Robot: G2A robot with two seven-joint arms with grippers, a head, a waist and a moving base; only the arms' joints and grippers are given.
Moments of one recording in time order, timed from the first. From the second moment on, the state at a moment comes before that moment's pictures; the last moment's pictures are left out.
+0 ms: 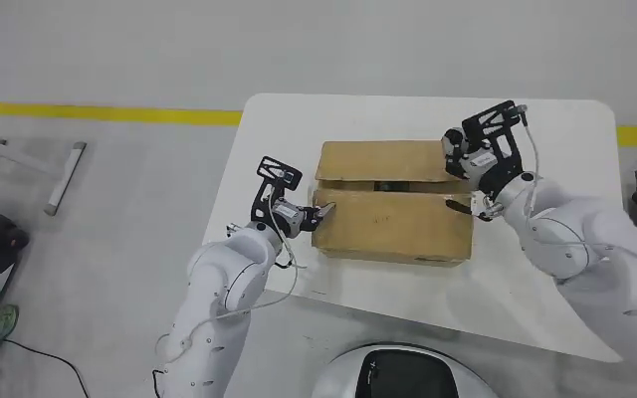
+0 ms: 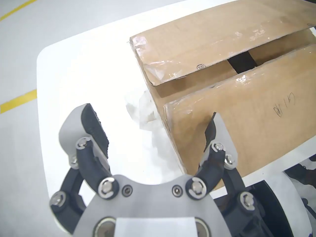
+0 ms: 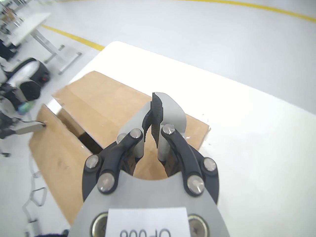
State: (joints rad) left arm 1.02 -1.28 -1.25 -1.88 1.18 -0.17 -0.84; right arm -1.01 -0.94 1.21 -1.96 -0.91 0.14 0.55
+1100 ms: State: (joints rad) left arm 1.02 -1.28 -1.35 -1.85 1.23 0.14 -0.83; right arm -1.04 -1.00 1.09 -1.90 -1.10 0.12 0.54
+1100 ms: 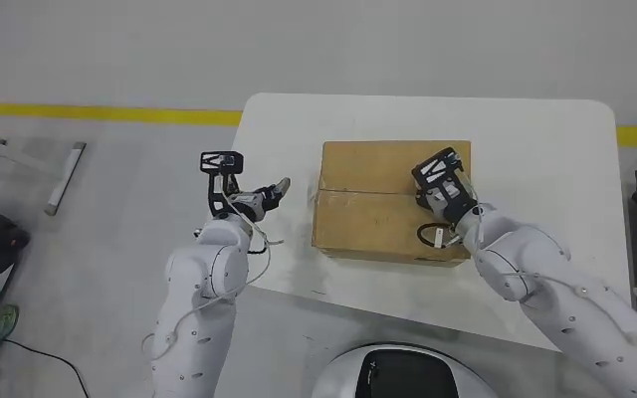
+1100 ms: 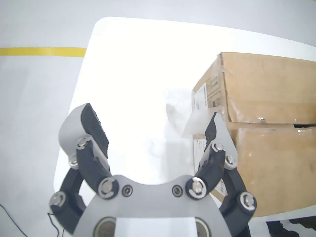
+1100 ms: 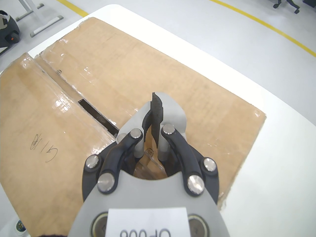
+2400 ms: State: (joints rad) left arm 0.99 -1.28 -1.21 -1.57 1.42 -0.20 -0.46; right arm -1.10 -1.05 1.15 -1.91 -1.08 0.09 0.56
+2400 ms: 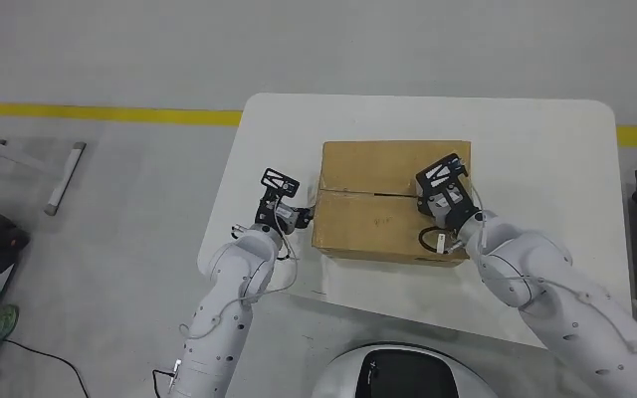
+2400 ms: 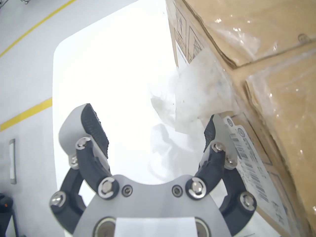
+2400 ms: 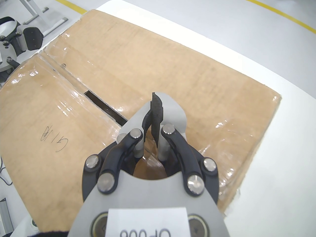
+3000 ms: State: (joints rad) left arm 0.98 -1.29 -1.23 -1.64 1.39 -0.10 -0.39; right arm -1.10 -1.07 1.15 -1.90 -1.10 0.07 0.58
